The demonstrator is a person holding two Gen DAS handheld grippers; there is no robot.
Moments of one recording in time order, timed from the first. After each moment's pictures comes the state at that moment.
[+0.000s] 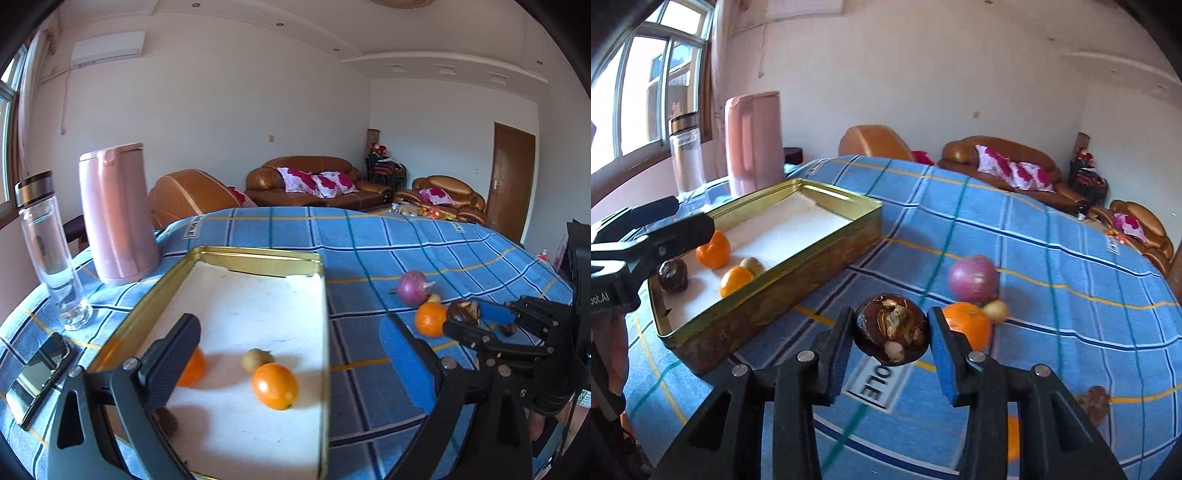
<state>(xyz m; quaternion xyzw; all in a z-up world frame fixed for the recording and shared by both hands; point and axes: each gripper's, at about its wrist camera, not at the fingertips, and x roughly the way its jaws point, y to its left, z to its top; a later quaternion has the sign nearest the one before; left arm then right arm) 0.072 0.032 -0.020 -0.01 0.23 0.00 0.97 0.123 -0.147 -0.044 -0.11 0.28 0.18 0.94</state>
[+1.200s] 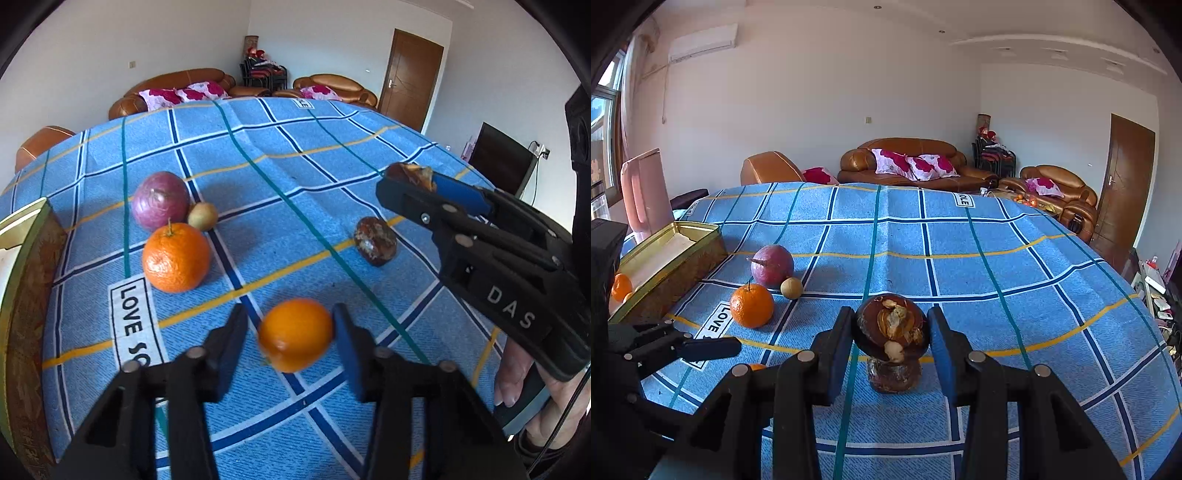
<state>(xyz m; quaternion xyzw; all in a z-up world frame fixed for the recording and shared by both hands) 0.138 -0.149 -0.081 0.03 0.41 -0.23 0.88 0.132 -0.274 -0.046 -0.04 0.28 0.04 0.96</state>
